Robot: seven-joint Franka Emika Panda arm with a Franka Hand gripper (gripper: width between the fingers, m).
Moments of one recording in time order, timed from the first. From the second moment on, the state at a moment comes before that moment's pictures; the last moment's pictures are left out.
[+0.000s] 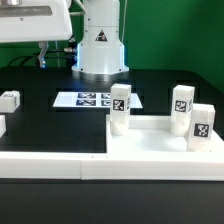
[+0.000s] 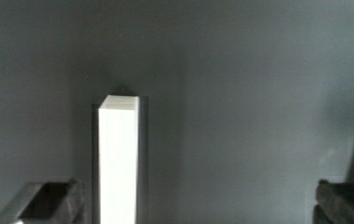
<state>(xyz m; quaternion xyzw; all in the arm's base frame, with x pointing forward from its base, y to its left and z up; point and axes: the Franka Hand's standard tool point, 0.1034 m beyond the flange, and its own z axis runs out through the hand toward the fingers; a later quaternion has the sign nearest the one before) 0.484 -0.173 0.112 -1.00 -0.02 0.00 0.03</state>
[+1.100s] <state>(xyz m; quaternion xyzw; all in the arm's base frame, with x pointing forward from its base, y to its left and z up) 0.380 -0.214 0.056 -0.94 0.04 0.33 0.06</state>
